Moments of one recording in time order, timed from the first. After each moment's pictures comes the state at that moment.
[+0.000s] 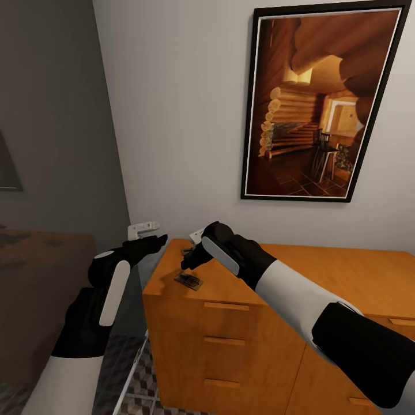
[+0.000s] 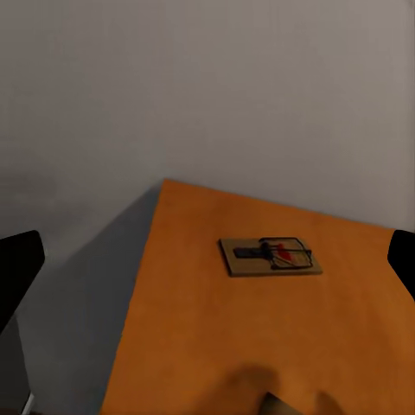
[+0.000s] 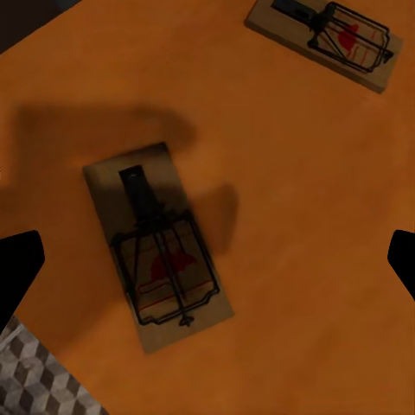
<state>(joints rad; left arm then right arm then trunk) -0.64 -0.06 -0.05 -1.54 0.31 0.80 0.20 -1.20 0.17 0.88 -0.78 -0.73 1.05 -0.14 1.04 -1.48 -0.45</state>
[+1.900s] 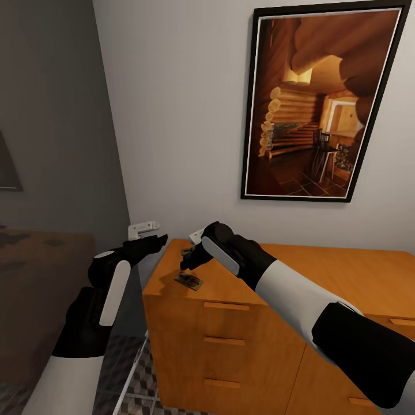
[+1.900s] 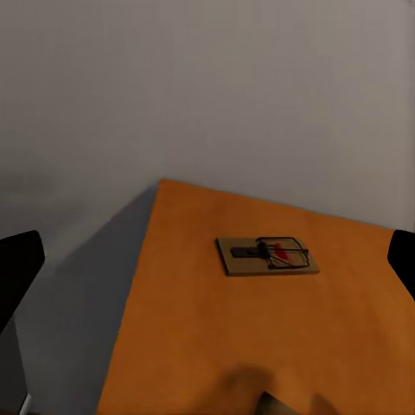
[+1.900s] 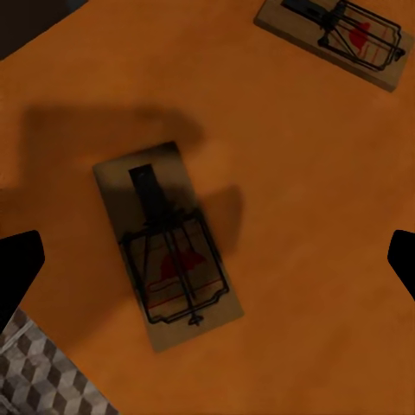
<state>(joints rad) -0.65 -0.06 -0.05 -1.54 0.31 0.81 0.20 -1.20 0.17 0.88 -0.77 -0.74 1.05 -0.13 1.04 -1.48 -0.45</state>
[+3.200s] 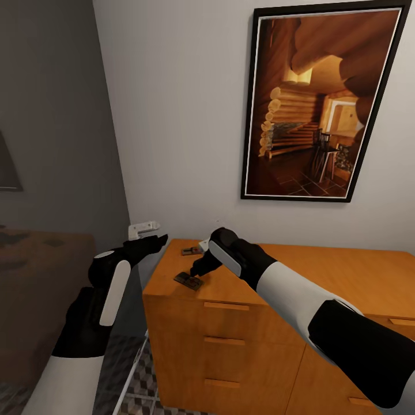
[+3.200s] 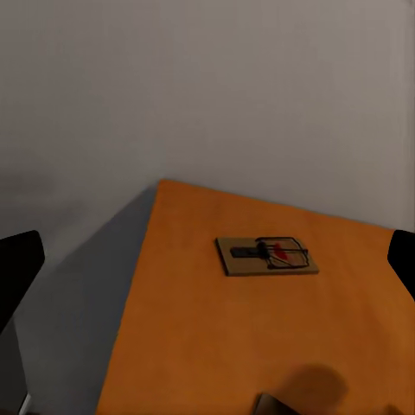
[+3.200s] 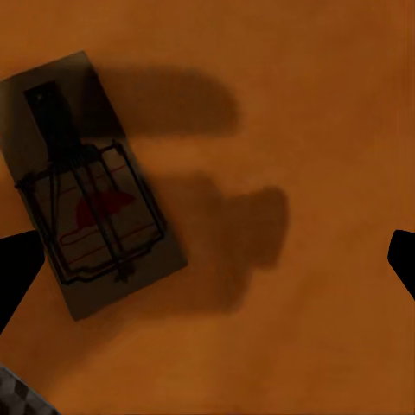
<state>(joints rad) -0.65 -0.06 -0.05 -1.54 0.31 0.81 0.20 -1.20 0.17 0.87 -0.63 -0.75 1.05 -0.12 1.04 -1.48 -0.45</state>
